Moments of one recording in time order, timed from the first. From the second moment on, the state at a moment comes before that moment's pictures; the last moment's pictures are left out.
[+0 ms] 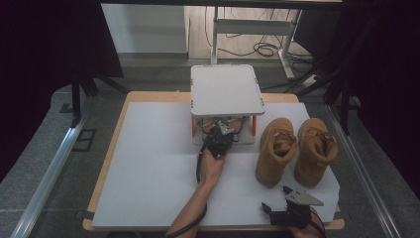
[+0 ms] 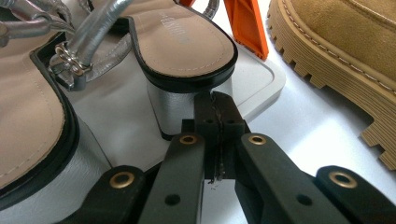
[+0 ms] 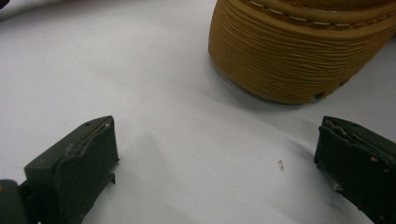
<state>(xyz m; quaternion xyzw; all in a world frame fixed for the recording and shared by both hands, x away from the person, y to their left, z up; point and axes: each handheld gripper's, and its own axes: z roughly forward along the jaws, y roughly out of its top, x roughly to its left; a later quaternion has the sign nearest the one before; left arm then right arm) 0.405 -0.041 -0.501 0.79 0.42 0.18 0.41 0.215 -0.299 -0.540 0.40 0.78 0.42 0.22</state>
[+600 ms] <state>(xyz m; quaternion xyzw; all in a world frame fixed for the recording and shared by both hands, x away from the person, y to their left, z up) 0.411 -0.041 -0.502 0.79 0.42 0.18 0.41 0.215 -0.299 -0.540 0.41 0.78 0.42 0.22</state>
